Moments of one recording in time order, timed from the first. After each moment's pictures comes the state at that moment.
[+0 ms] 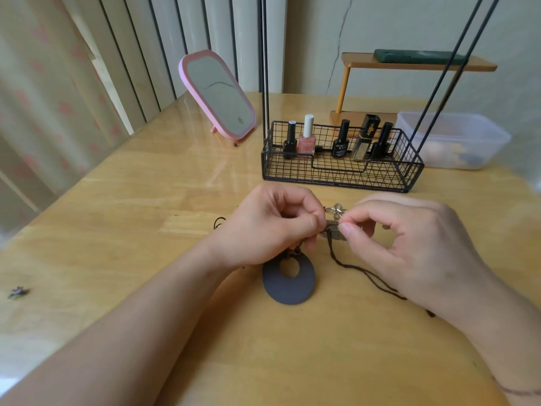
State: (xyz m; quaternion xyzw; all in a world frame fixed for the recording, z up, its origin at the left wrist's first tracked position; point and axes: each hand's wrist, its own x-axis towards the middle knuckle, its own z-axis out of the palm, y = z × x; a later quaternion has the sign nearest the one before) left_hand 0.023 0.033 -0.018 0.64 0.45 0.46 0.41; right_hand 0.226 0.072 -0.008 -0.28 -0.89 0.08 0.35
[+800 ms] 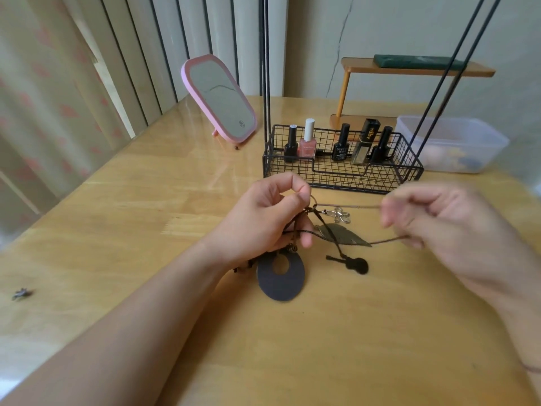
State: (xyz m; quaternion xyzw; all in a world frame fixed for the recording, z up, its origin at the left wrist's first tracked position) left_hand 0.022 0.034 -0.014 0.56 0.46 0.50 0.48; right_hand 0.245 0.091 0.007 -0.29 -0.77 0.43 0.36
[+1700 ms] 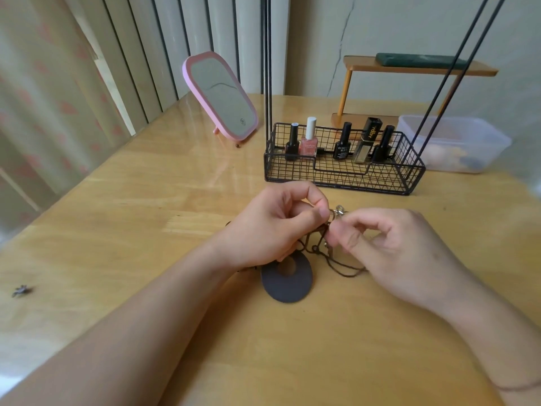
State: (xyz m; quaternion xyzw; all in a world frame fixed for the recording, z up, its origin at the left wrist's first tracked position) left_hand 0.024 0.036 -0.022 0.63 0.44 0.47 0.43; right_hand 0.215 0.065 -0.006 -0.37 -0.84 0.29 0.28
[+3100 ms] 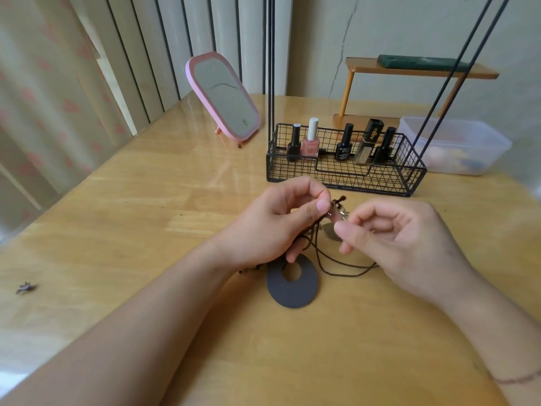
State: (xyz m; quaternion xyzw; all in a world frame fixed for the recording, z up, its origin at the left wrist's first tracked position) left_hand 0.022 0.038 -0.023 0.65 0.40 0.48 0.44; right_hand 0.219 0.074 -0.014 -0.31 -0.79 0.37 0.37
